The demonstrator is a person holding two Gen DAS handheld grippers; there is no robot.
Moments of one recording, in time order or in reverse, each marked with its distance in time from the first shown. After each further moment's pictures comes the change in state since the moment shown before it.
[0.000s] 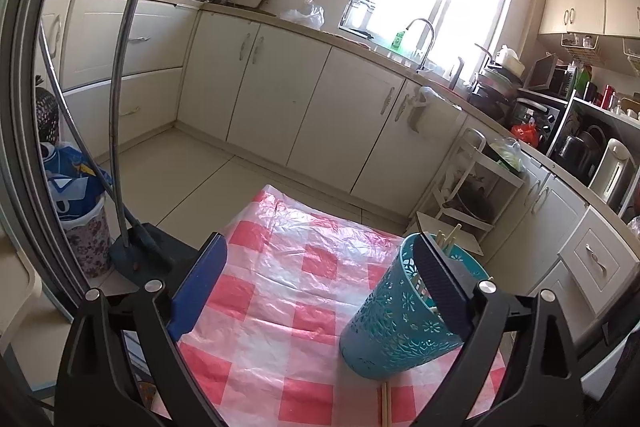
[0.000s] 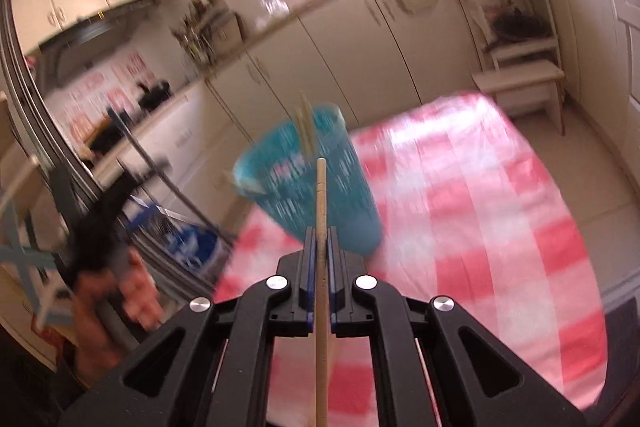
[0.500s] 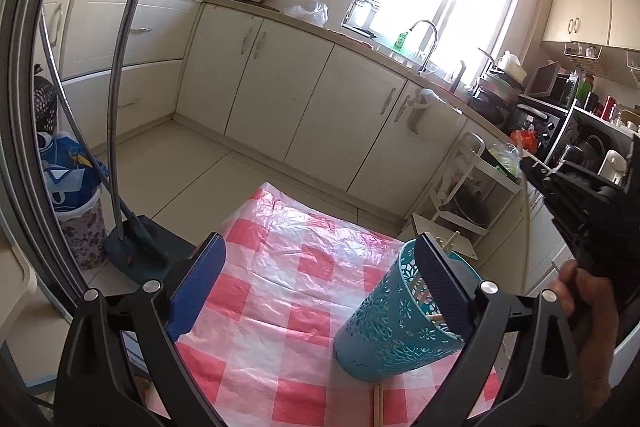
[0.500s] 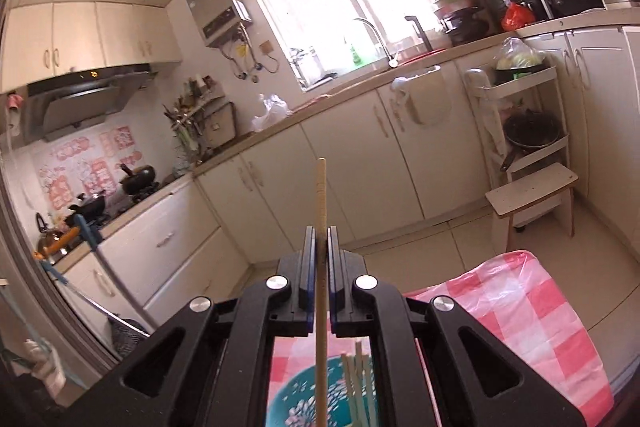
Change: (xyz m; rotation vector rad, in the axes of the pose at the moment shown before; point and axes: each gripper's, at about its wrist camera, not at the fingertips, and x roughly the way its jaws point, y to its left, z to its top) left arm 0.004 0.001 0.004 -0.037 0.012 -0.016; right arm 0.104 0.062 0.141 -0.044 -0.316 -0.101
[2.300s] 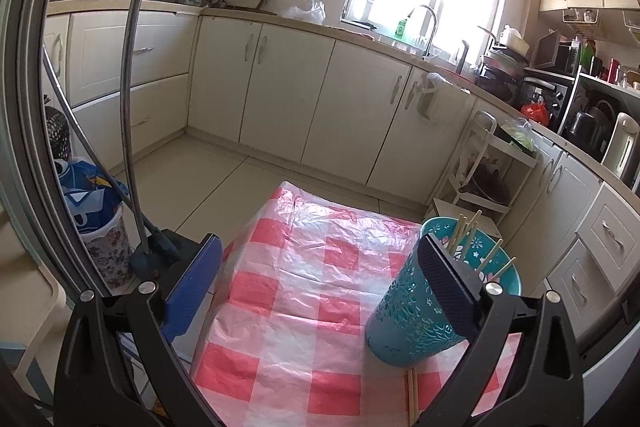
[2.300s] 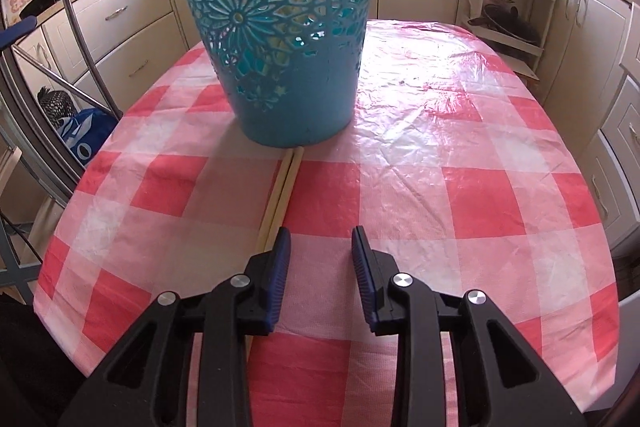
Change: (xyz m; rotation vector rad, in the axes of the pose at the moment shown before) left arm -0.007 -0.005 -0.009 0.114 0.003 0.078; right arm -0.065 -0.044 -0.249 -0.307 0.598 -0.240
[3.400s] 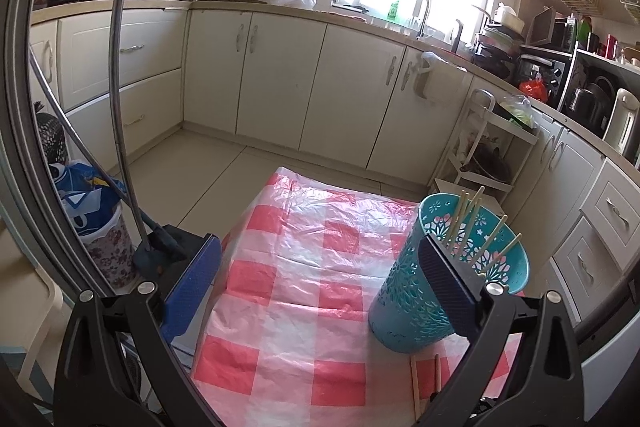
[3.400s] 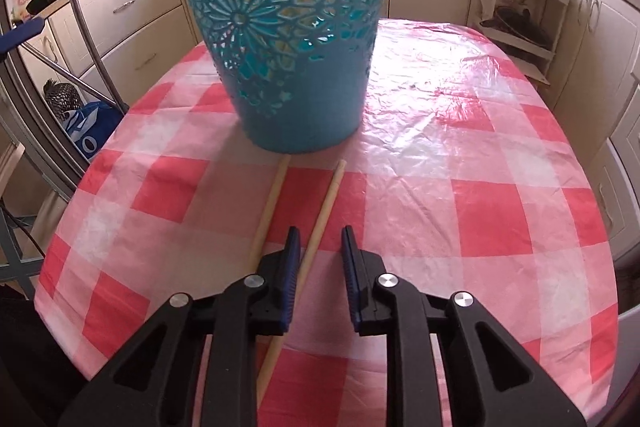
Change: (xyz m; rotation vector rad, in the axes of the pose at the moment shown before) left arm 0.009 -0.010 -0.007 0.056 0.051 0.005; right arm 0.007 -0.002 0.010 -0.025 0.022 0.029
